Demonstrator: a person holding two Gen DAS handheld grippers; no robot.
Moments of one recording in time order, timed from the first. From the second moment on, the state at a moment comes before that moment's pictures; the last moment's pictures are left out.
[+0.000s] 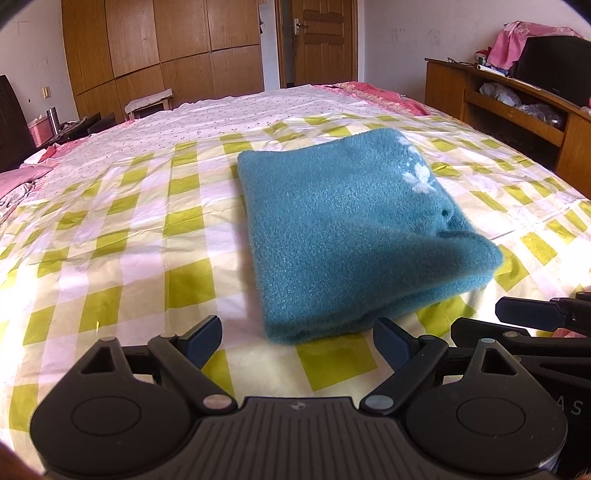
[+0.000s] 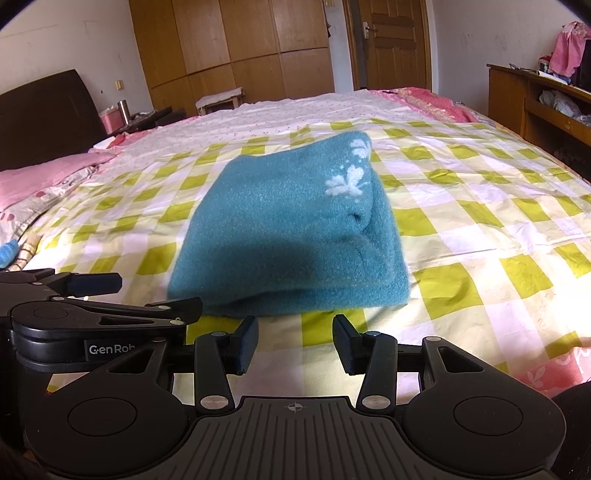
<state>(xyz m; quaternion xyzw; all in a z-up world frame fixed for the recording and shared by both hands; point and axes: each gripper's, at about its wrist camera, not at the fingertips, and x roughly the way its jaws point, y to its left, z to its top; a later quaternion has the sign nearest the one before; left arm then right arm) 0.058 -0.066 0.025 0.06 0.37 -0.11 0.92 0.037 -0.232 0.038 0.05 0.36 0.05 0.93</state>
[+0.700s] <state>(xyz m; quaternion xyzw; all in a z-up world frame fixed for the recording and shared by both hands) 0.056 -0.066 0.026 0.05 0.36 -0.11 0.92 0.037 -0.233 0.037 0.05 0.36 0.05 0.93</state>
